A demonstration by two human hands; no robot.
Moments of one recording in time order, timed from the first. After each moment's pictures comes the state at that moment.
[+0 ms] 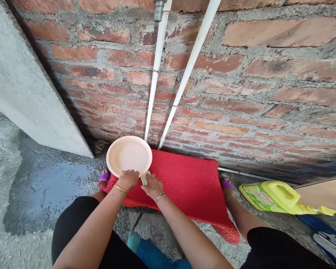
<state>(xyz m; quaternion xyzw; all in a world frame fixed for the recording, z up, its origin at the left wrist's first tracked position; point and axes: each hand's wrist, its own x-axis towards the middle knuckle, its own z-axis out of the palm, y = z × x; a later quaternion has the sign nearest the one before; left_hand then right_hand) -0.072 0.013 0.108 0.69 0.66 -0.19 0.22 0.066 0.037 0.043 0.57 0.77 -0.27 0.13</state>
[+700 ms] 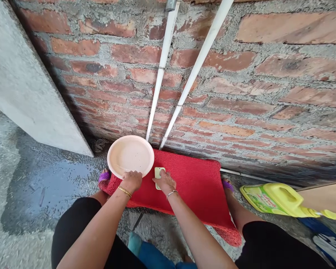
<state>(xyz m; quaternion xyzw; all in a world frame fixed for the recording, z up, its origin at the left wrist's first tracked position) -0.070 0.016 0.087 0.69 0.67 -0.17 0.22 0.095 0.075 0.030 0.69 0.66 -0.28 0.12</state>
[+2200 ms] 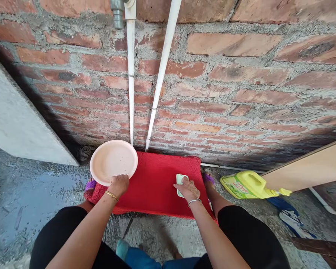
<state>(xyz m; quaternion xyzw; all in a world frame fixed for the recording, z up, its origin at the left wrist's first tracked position) -0.049 0.025 0.076 0.69 0.68 -0.19 0.18 0.255 0.084 0.052 0.79 0.54 -0.23 0.14</state>
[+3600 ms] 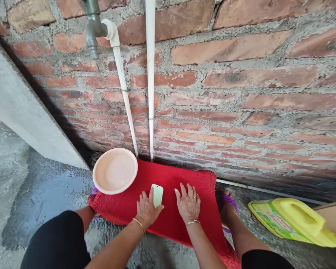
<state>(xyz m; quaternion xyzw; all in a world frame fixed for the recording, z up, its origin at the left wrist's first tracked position) 0.109 0.019 0.020 0.55 0.80 -0.06 0.23 0.271 0.090 -0.021 0.70 0.71 -0.03 -0.09</state>
